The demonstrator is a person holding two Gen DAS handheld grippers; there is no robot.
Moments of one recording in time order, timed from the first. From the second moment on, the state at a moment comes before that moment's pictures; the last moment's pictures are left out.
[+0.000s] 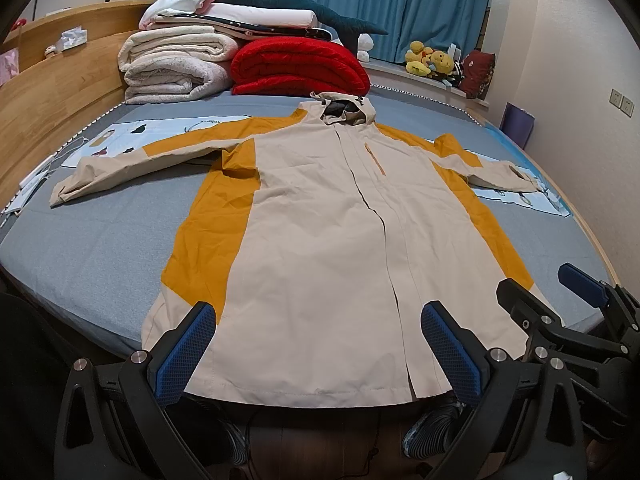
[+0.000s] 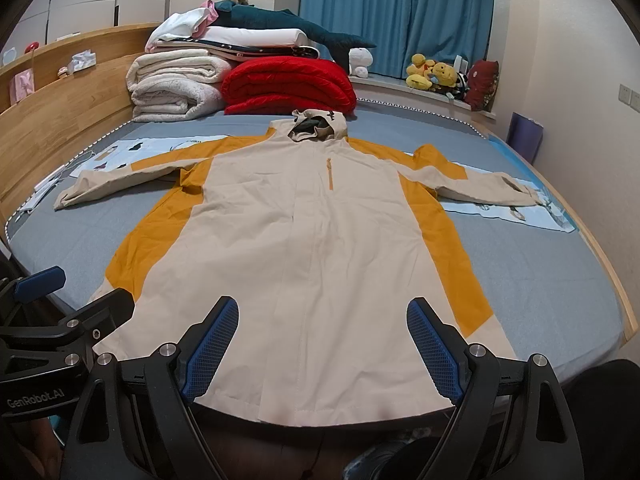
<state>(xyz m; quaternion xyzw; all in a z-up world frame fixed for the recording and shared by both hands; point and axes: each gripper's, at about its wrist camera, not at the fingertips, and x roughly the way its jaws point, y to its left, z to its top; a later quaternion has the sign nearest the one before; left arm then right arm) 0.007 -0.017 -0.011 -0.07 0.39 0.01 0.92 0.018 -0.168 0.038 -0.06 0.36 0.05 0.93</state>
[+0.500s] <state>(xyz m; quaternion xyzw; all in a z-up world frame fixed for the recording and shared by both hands) 0.017 -0.007 0.012 -0.07 0.40 0.03 0.91 0.026 -0.169 0.051 -0.02 0.35 0.04 0.93</state>
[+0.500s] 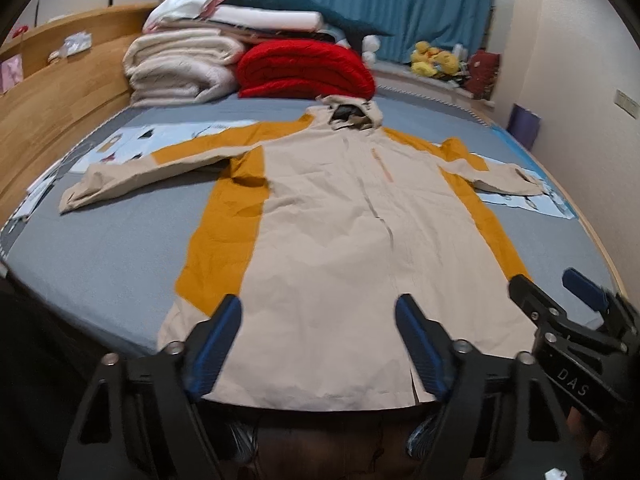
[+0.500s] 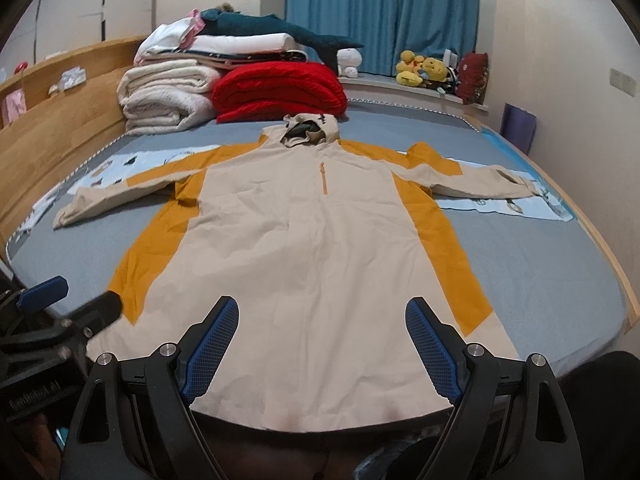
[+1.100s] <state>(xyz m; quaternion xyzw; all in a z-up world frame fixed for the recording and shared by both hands) 0.149 0.088 0.073 -0.05 0.34 0.02 0.94 0.137 -0.164 0.129 -0.03 0.28 0.11 0.95</state>
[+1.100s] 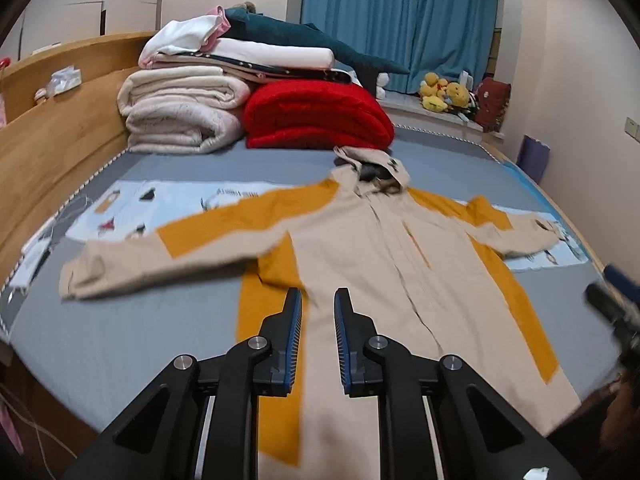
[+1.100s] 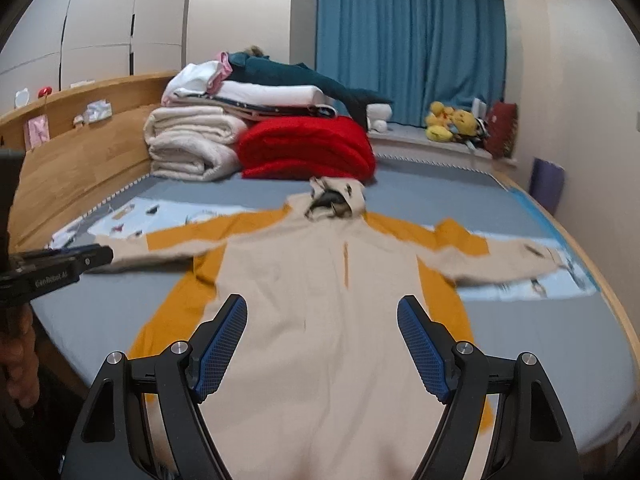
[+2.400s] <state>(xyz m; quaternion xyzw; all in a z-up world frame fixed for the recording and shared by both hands) 0.225 0.515 -0.148 -0.47 0.40 0.38 0.69 0.399 -0.132 0.032 -0.03 0.41 0.19 0.89</state>
